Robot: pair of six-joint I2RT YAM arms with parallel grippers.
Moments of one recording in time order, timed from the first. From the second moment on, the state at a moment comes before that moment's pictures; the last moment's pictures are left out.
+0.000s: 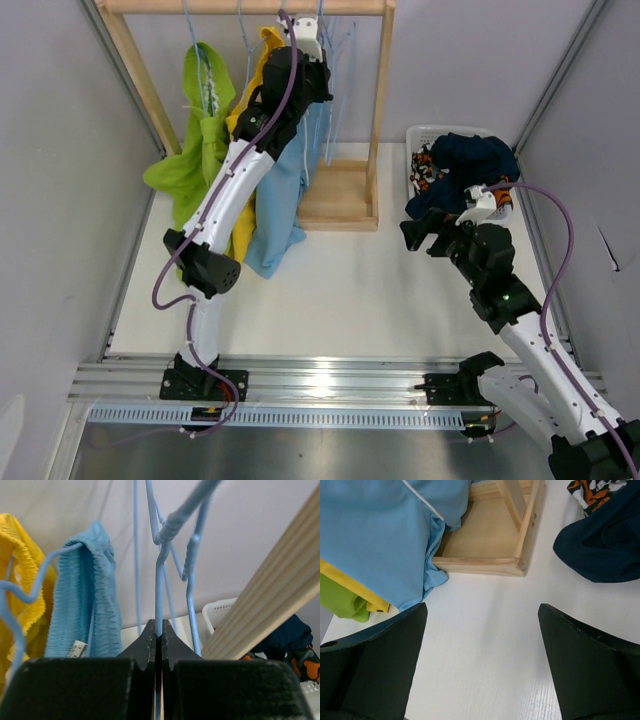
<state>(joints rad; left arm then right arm) -0.53 2.11 2.53 -0.45 -0.20 -0.15 0.36 0.78 0.71 -0.12 -0.01 0.44</state>
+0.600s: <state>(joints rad) -0.47 2.14 2.56 -0.37 -0.14 -0.25 0.46 0.76 0.70 -0.13 0.06 0.44</state>
